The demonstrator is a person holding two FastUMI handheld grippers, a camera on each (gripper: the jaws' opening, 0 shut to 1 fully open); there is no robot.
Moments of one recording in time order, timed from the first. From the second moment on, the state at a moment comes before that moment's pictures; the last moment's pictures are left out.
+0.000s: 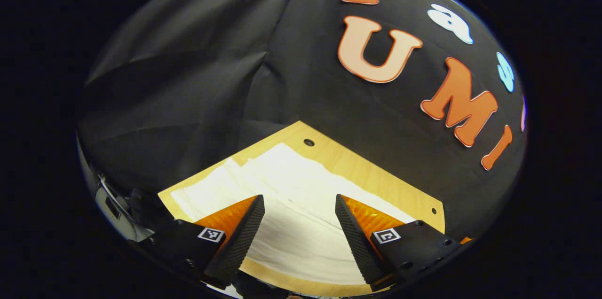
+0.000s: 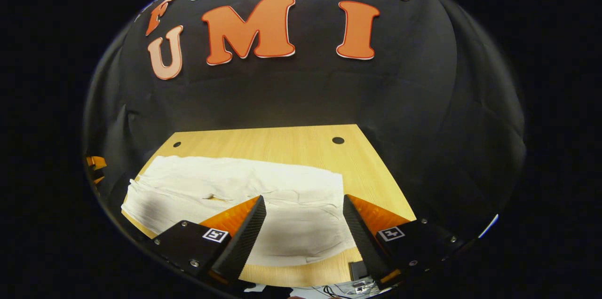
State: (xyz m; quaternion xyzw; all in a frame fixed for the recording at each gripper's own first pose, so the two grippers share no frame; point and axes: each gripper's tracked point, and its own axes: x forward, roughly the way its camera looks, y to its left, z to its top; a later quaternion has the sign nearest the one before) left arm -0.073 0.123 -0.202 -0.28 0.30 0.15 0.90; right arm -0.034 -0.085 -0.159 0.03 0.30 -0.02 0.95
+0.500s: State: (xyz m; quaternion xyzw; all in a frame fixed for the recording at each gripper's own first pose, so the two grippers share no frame) left arm -0.128 0.202 -0.317 -0.40 0.42 0.19 0.79; right arm -0.065 -0.084 -0.225 0.15 0.43 -0.05 0.89
